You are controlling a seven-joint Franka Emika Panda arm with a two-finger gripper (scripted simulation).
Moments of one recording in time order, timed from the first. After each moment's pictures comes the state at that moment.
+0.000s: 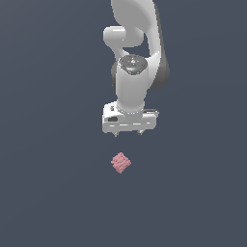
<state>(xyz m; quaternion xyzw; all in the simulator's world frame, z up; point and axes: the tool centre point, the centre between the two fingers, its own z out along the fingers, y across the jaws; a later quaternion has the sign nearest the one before) 0.015 0.020 0.177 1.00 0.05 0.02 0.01</state>
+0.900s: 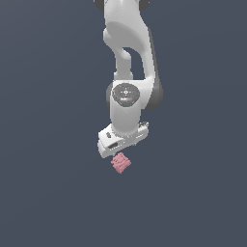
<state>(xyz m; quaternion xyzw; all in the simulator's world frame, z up) 0.058 0.003 0.127 0.97 0.25 0.00 0.01</state>
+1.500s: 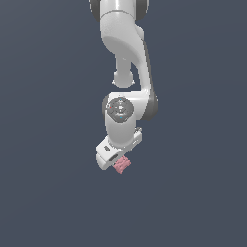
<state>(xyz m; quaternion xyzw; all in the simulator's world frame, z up) 0.077 -0.009 0.097 0.94 0.34 0.00 0.00</state>
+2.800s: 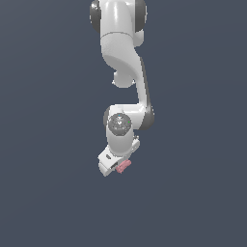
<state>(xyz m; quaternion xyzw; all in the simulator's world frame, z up) 0.079 -0.011 0.041 0.93 0.36 0.00 0.00</state>
